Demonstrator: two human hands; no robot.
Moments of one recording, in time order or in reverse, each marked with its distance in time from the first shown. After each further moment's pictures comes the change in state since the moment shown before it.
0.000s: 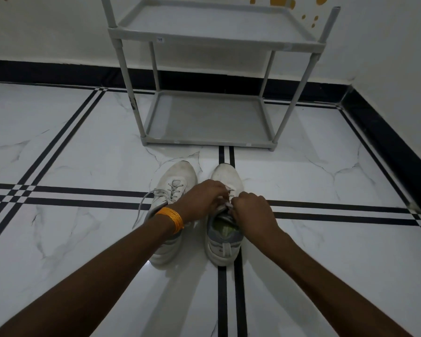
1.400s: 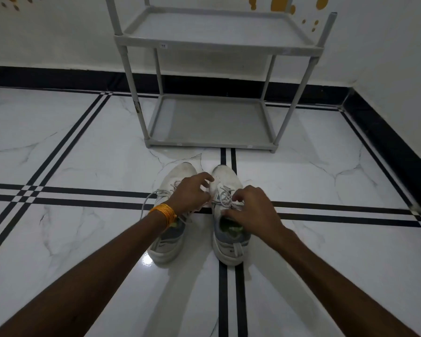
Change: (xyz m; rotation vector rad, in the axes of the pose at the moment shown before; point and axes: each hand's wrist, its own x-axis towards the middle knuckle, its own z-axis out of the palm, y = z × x) left_hand -0.011 -0.005 -0.020 -0.315 0.136 -0.505; right_hand 0.000 0.008 -0.014 0.448 0.030 0.172
